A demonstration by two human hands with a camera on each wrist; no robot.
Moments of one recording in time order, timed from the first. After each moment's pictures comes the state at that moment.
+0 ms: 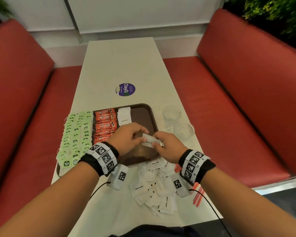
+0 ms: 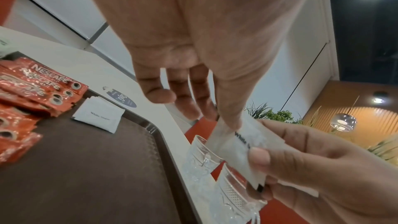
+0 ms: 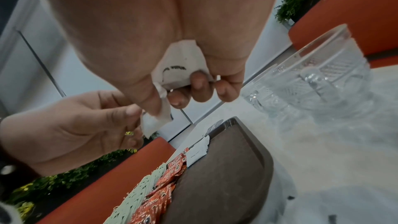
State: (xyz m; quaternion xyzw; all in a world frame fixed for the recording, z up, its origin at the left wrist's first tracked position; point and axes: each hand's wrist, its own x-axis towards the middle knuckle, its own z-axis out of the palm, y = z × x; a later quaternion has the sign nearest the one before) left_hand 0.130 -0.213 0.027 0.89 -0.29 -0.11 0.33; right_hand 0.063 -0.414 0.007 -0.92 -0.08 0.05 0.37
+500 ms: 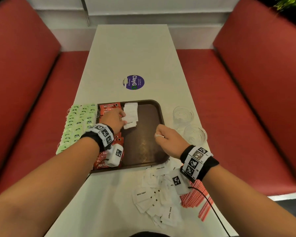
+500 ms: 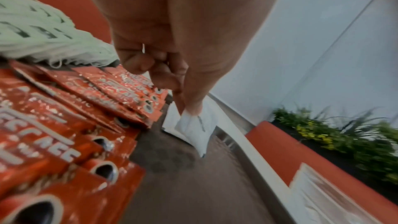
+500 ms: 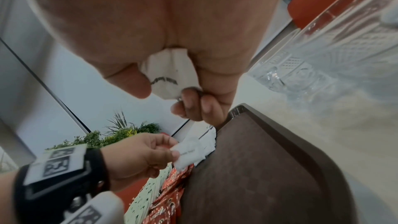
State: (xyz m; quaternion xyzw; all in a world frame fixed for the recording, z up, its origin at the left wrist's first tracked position) left_hand 0.230 -0.173 -0.022 0.96 -0.02 -0.11 0.26; right_hand 0.107 -0.402 0.012 -0.88 -0.03 0.14 0.46
